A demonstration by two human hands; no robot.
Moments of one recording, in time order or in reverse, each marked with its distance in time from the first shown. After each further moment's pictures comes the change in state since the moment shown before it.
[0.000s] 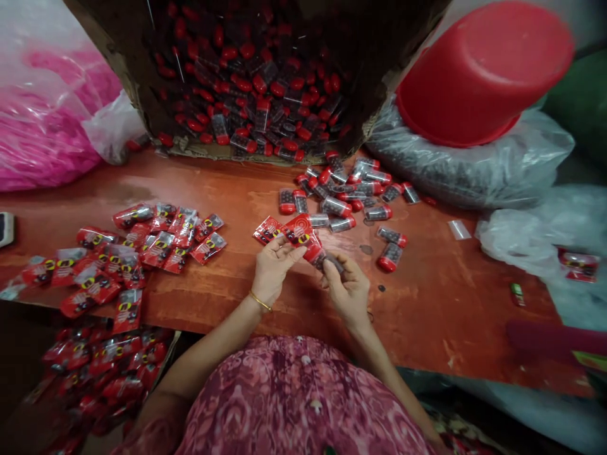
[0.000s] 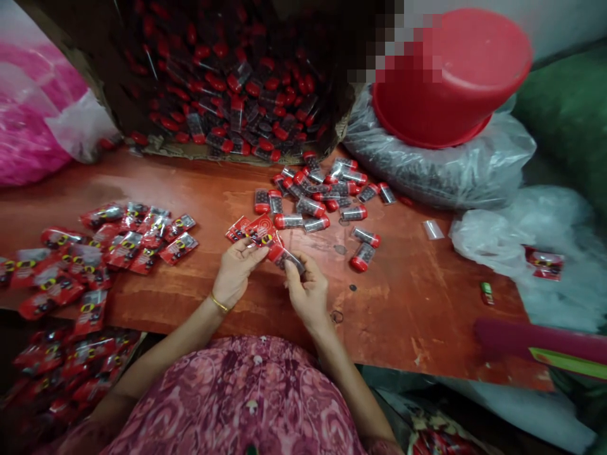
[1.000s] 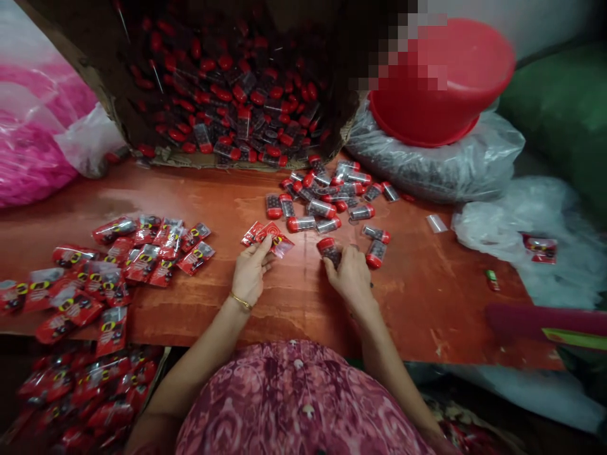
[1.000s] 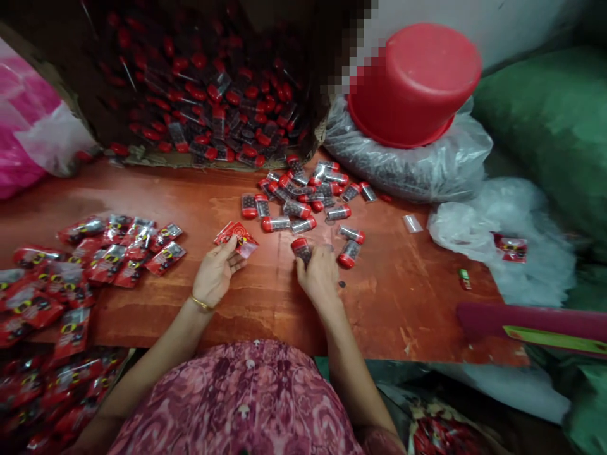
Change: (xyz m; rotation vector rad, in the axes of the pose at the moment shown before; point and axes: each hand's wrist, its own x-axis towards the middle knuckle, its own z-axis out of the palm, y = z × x) left_hand 0.010 0.017 -0.012 0.062 0.187 -0.153; right_hand 0.036 0.028 -0.037 -0.995 0.019 -0.008
